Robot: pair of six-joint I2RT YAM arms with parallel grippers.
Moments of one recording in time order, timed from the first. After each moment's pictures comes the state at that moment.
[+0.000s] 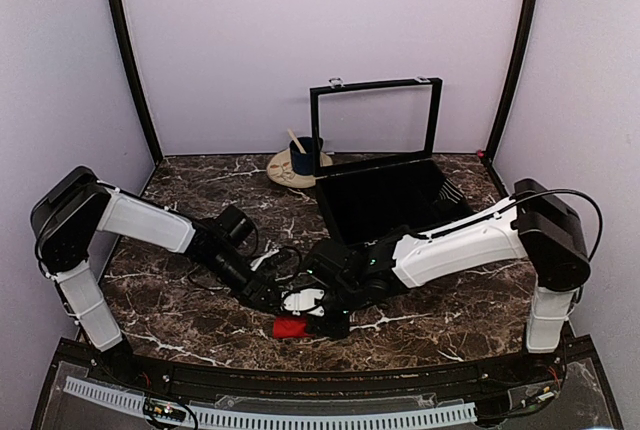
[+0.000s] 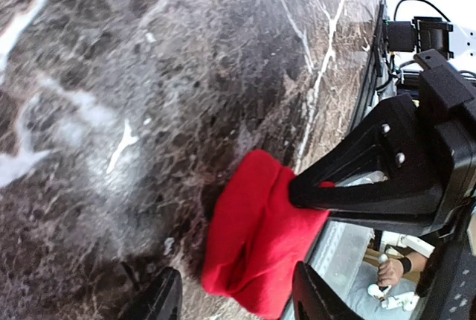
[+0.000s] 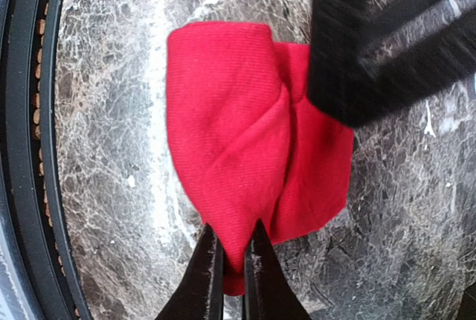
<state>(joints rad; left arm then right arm) -0.68 1.75 0.84 -0.34 0.85 -0.23 1.21 1.92 1.19 -0.34 -0.21 -0.32</state>
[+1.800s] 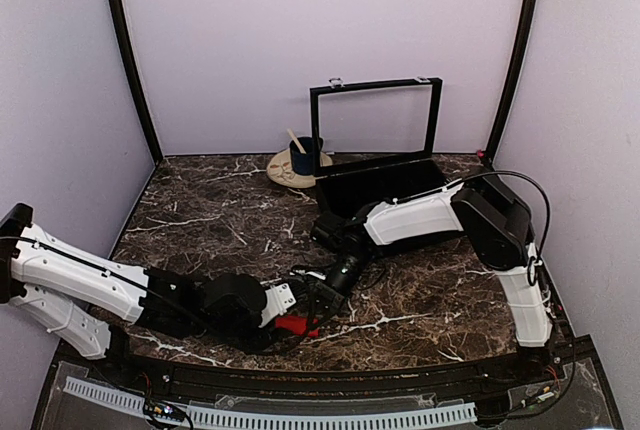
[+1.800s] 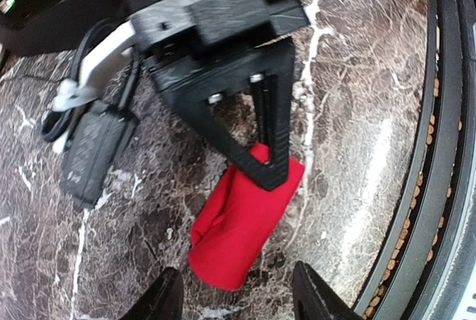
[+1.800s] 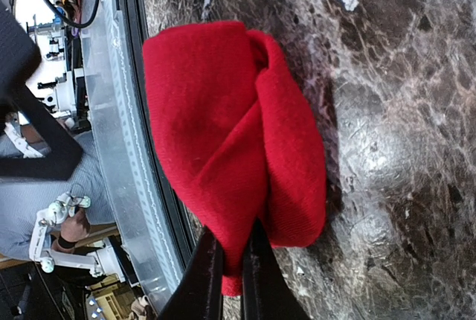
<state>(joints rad) -1.33 1.32 0.65 -0.20 -0.29 -0.10 0.95 2.22 1.51 -0.74 -0.95 -0.08</state>
